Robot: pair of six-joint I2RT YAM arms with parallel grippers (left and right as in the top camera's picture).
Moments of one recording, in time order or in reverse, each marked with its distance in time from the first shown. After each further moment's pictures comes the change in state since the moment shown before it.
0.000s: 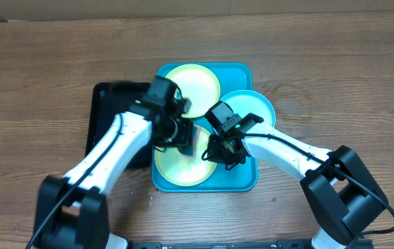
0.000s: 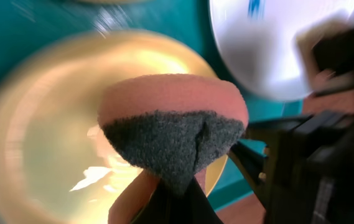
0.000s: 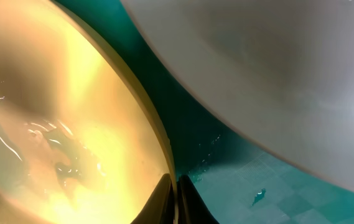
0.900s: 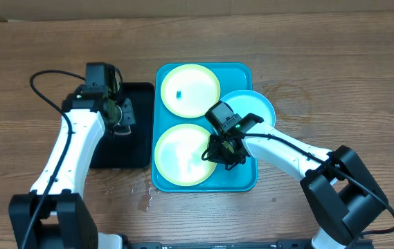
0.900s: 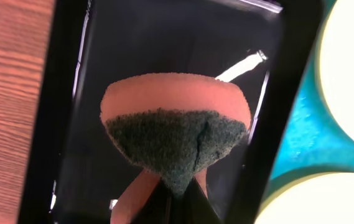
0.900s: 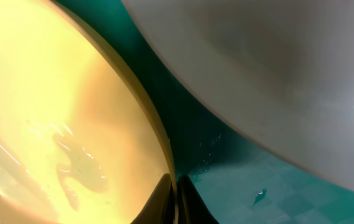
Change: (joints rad) left arm 0.330 -0.045 0.010 0.048 -0.449 0.036; right arm 0.000 0.000 0.000 0.001 -0.002 0.000
